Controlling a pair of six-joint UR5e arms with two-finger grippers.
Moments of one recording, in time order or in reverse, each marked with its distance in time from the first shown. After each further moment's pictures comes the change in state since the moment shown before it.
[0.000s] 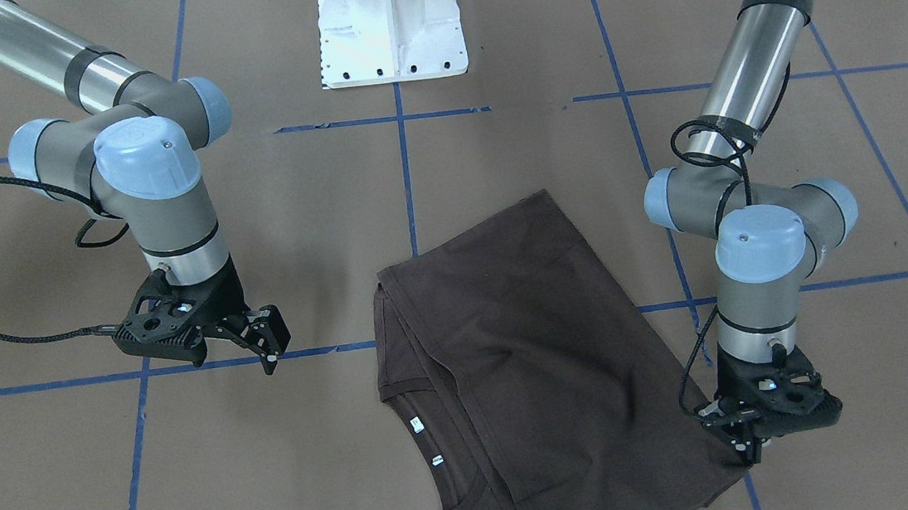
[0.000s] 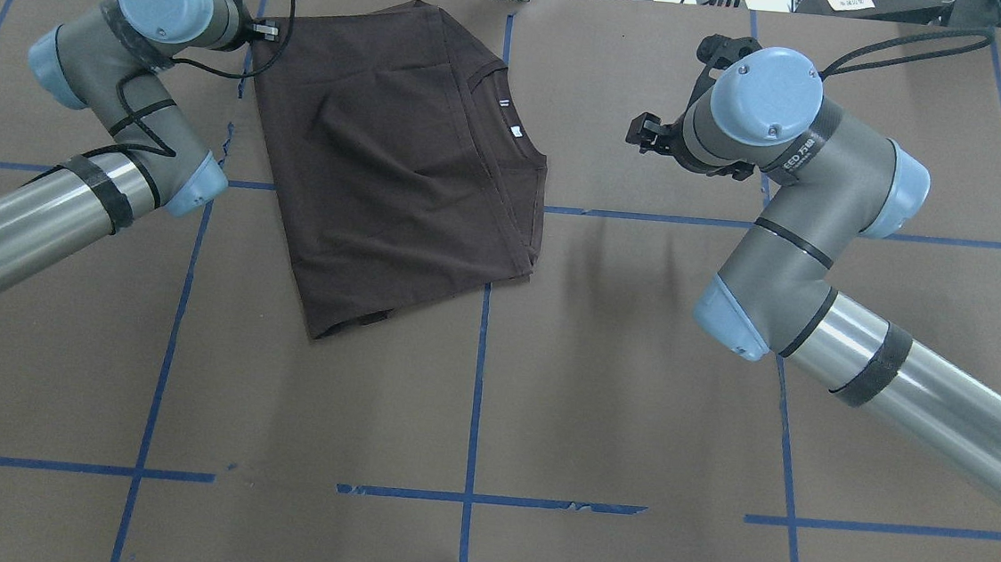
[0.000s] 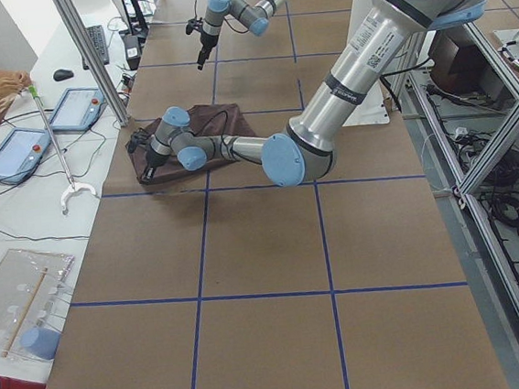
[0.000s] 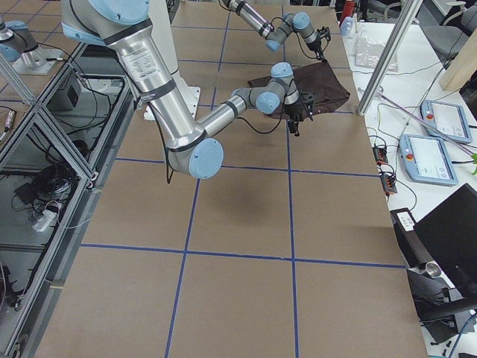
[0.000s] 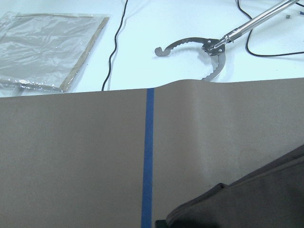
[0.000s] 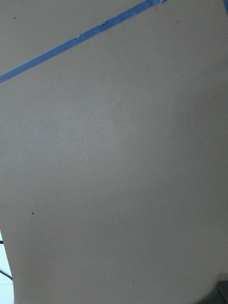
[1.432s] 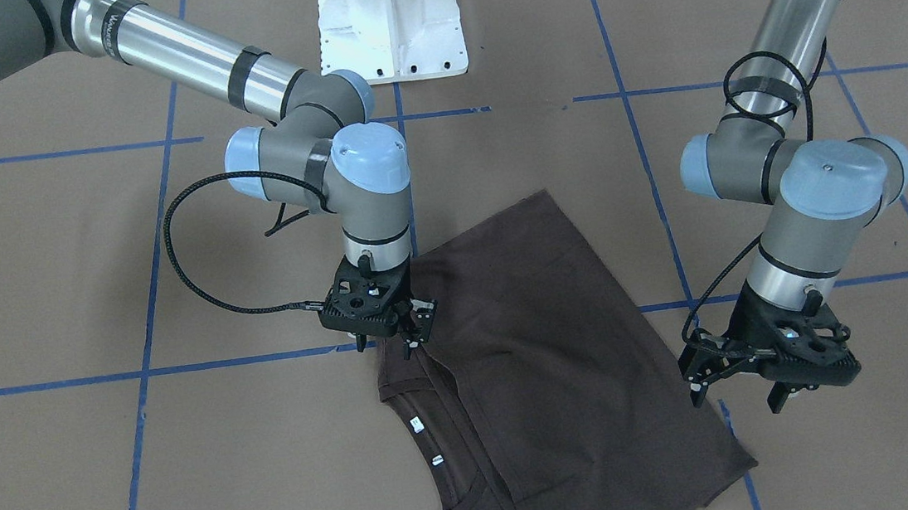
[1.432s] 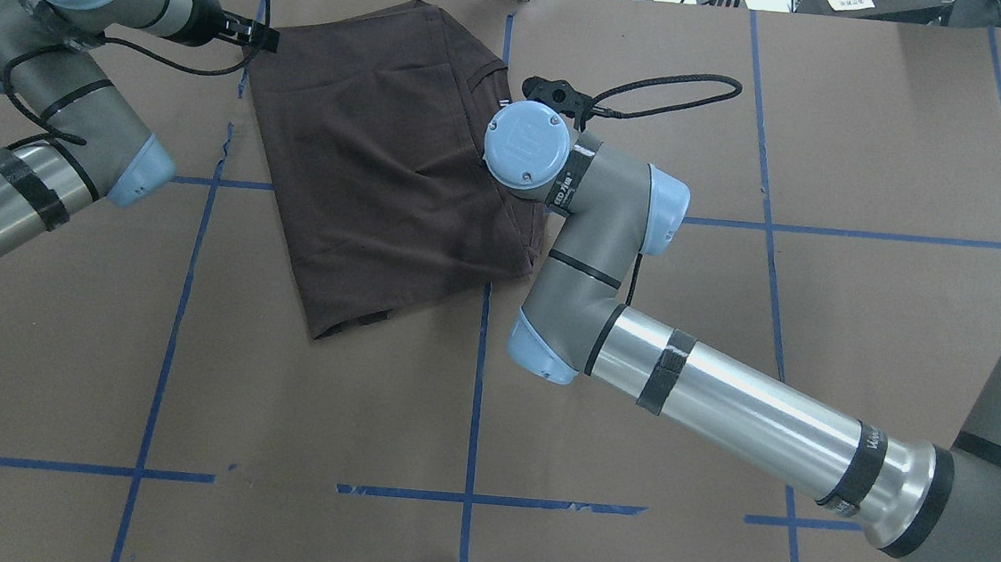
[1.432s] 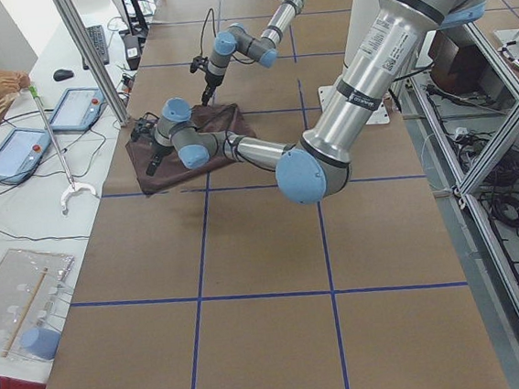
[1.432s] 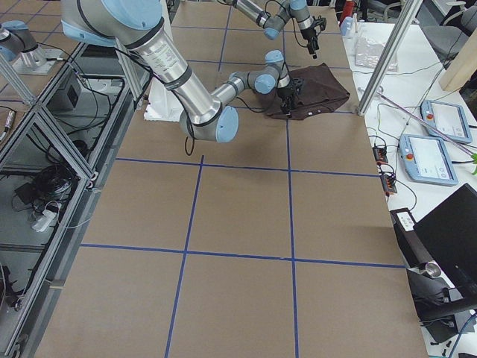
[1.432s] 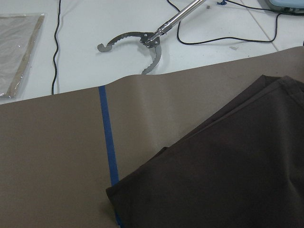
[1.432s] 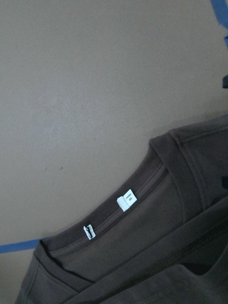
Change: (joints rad) left arm -0.046 0.130 -0.242 -0.014 -0.266 0.096; right arm -0.177 0.334 -0.373 -0.003 -0.157 0.152
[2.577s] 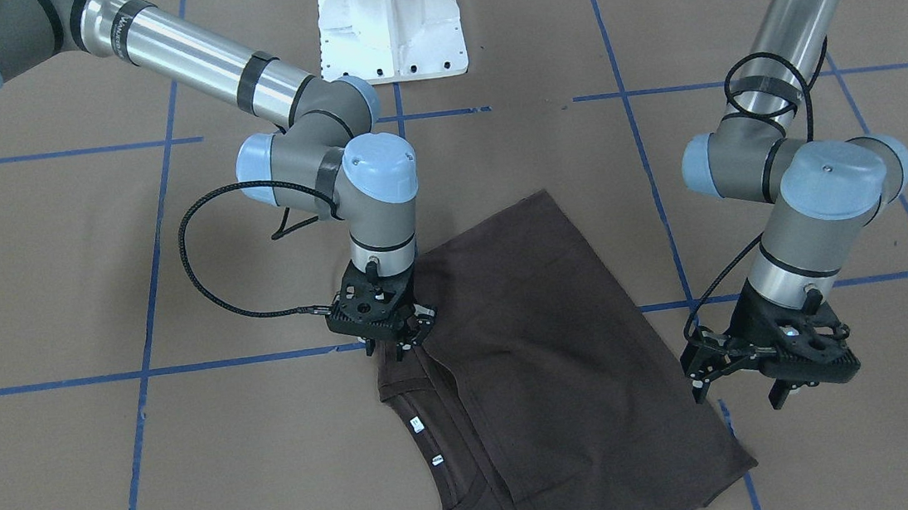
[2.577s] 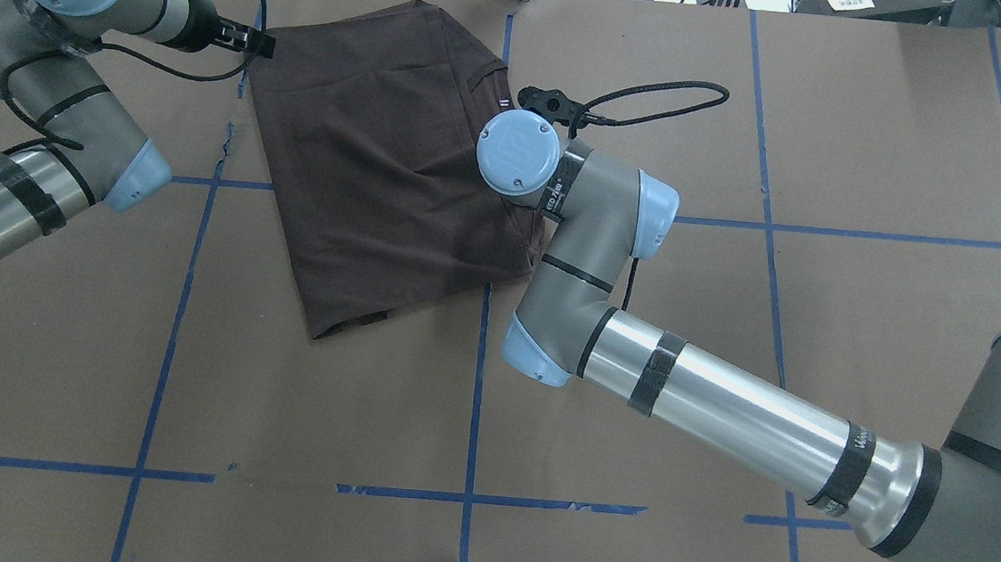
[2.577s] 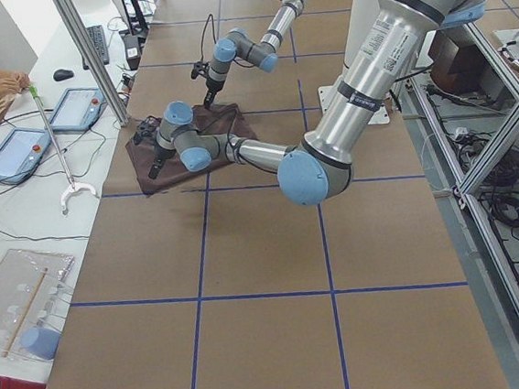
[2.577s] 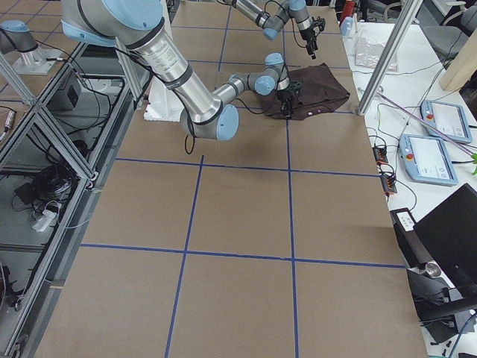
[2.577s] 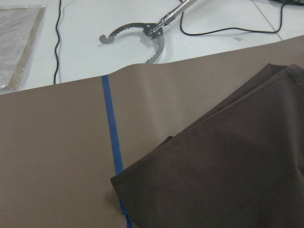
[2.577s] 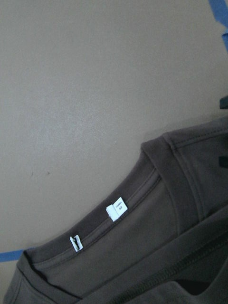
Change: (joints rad) left arm 0.002 0.009 0.000 0.000 0.000 0.003; right arm -0.008 0.009 -0.037 0.001 -0.001 -0.005
